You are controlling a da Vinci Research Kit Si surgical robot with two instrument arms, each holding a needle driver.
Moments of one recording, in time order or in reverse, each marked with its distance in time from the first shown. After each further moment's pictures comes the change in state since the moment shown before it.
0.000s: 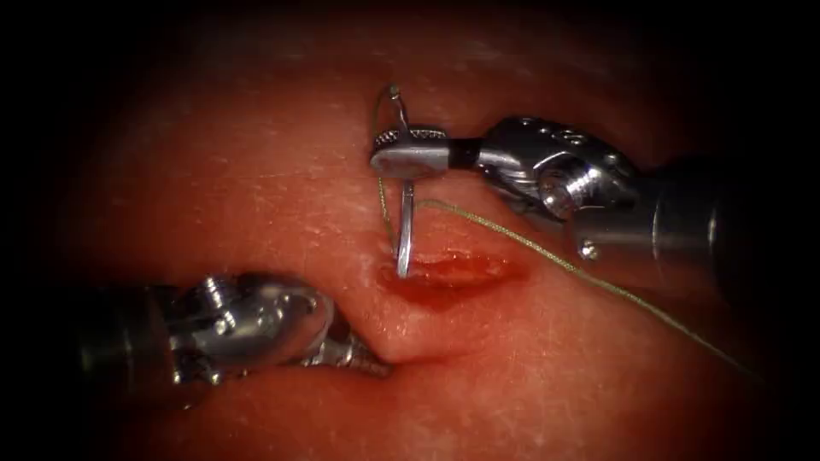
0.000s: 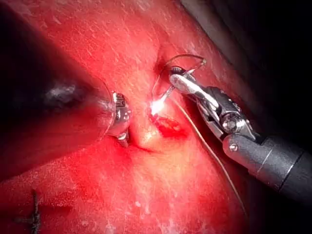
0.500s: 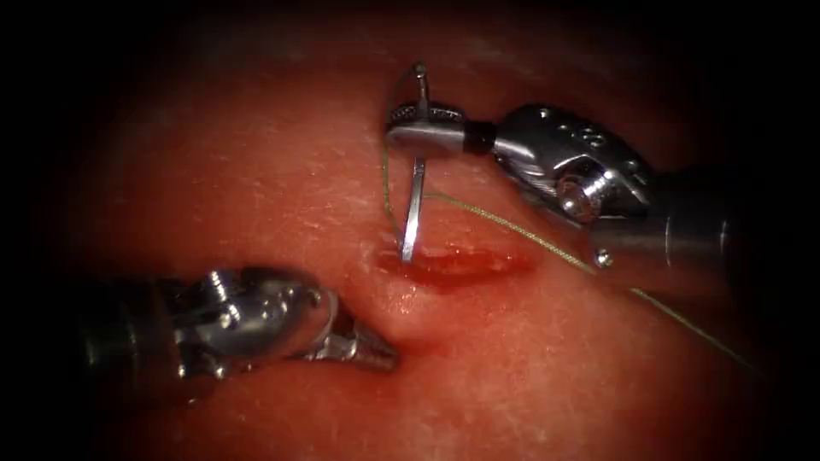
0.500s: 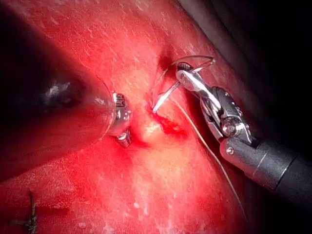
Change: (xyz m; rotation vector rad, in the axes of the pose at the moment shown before) right arm 0.002 0.002 -0.001 -0.122 0.154 -0.170; left arm 0.000 0.000 0.000 0.003 0.000 -0.002
